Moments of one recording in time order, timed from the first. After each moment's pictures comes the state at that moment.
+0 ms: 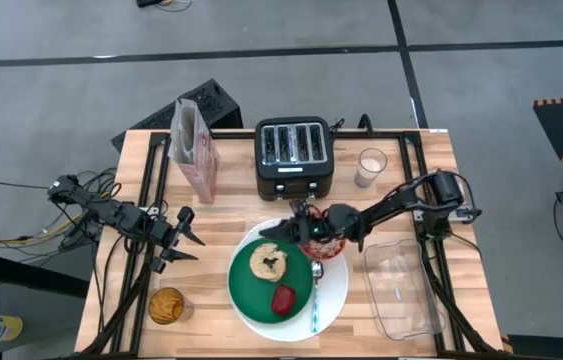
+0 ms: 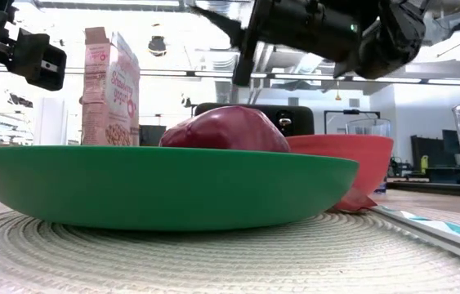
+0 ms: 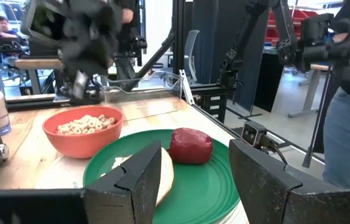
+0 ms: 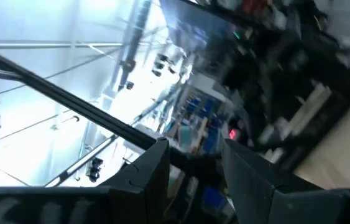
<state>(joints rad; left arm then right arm) -0.43 0.04 0.02 0.01 -0.04 -0.04 0.13 1.89 0.87 1.32 -0.02 1.20</state>
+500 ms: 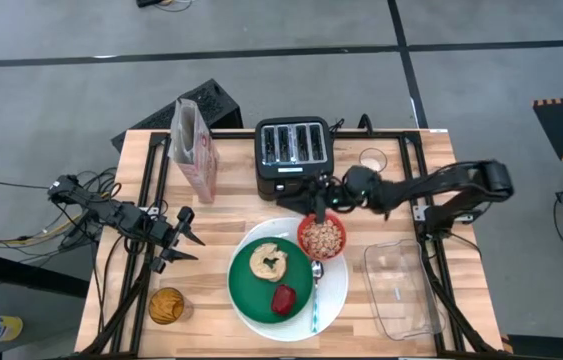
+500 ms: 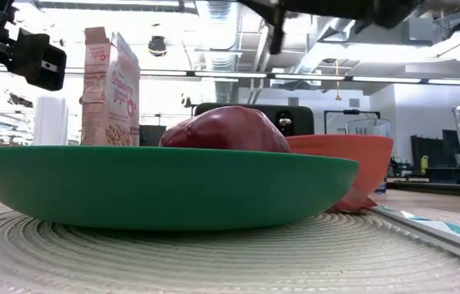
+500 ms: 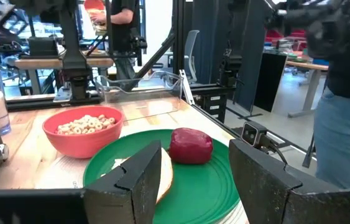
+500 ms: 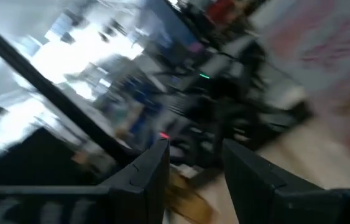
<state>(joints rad) -0.43 0.04 0.02 0.01 -0.04 -0.04 -0.02 1.48 0.87 0.78 -0.13 0.80</state>
